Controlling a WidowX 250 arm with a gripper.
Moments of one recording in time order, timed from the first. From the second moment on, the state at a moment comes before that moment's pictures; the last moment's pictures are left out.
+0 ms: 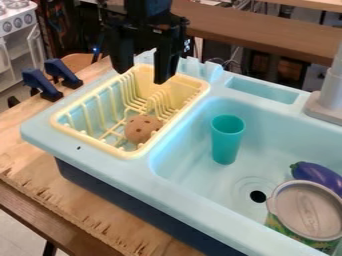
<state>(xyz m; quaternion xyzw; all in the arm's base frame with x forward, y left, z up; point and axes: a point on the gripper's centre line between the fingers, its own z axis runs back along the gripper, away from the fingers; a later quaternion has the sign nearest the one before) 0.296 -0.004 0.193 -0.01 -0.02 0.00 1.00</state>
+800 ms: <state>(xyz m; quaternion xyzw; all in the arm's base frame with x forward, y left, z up) 0.291 0.032 0.157 -0.03 0.02 0.02 1.00</state>
